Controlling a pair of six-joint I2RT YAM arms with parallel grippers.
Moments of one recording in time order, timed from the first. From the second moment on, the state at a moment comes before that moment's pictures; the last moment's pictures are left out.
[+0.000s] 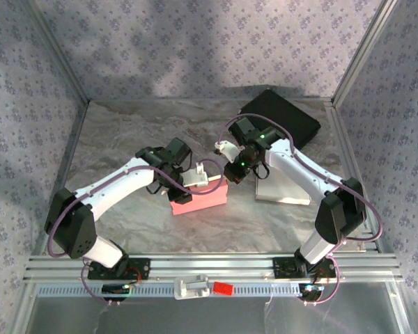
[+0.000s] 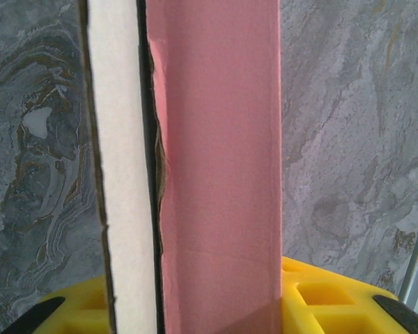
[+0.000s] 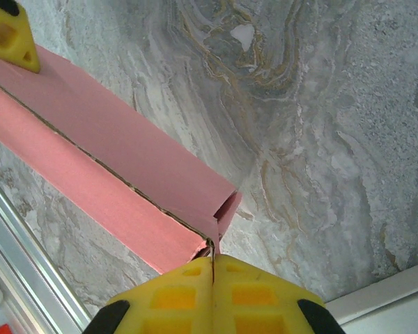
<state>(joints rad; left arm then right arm) -0.70 1.49 1.17 -0.97 0.24 0.60 0.61 1.62 1.43 -1.04 -0.29 -0.20</state>
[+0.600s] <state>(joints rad) -0.70 1.49 1.17 -0.95 0.22 0.58 0.64 1.59 1.40 -0.99 -0.24 0.12</state>
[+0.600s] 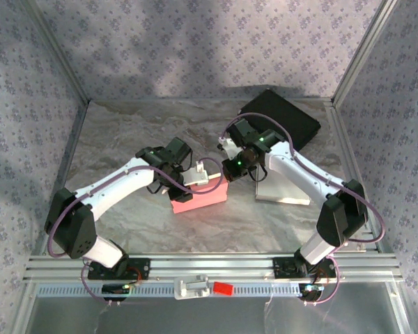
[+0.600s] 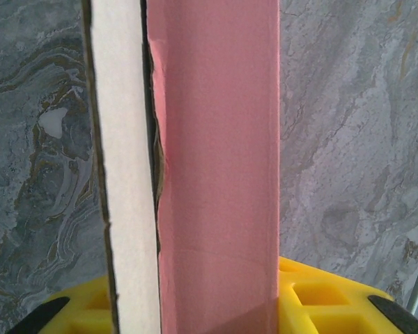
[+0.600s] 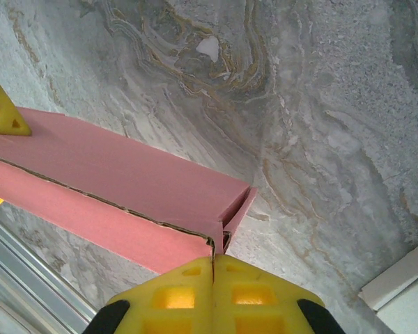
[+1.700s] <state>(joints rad) -0.69 1.49 1.17 -0.90 0.19 0.53 0.70 1.46 1.20 -0.79 -0.14 0.34</state>
